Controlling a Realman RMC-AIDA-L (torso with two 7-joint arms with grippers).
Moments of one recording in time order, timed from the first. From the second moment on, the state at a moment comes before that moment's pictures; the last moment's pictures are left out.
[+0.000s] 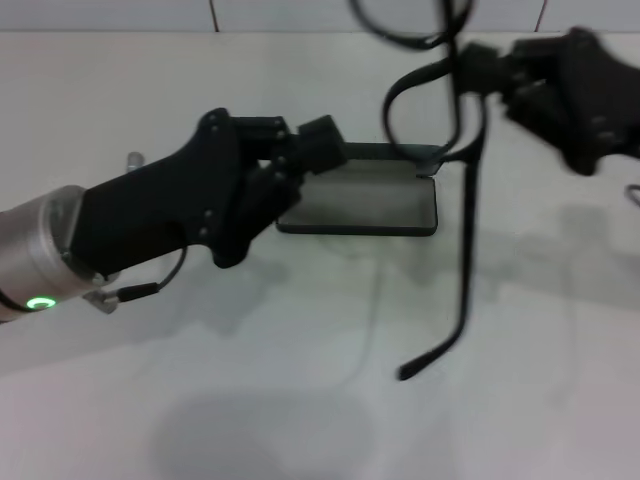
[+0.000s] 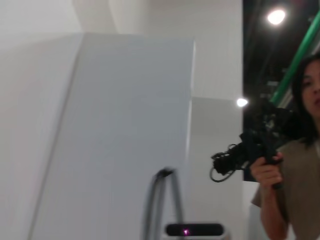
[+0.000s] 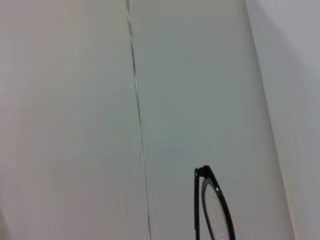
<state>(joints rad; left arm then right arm) -0.47 -2.08 1.01 0.38 1.27 2.00 -1.06 0.52 2.02 -1.21 -0.74 -1.13 -1.72 1.31</state>
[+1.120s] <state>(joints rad) -0.51 -2.10 1.17 0.29 1.17 2.02 -0.95 0.67 2.03 -1.52 -0.54 -0.86 -1.56 0.95</state>
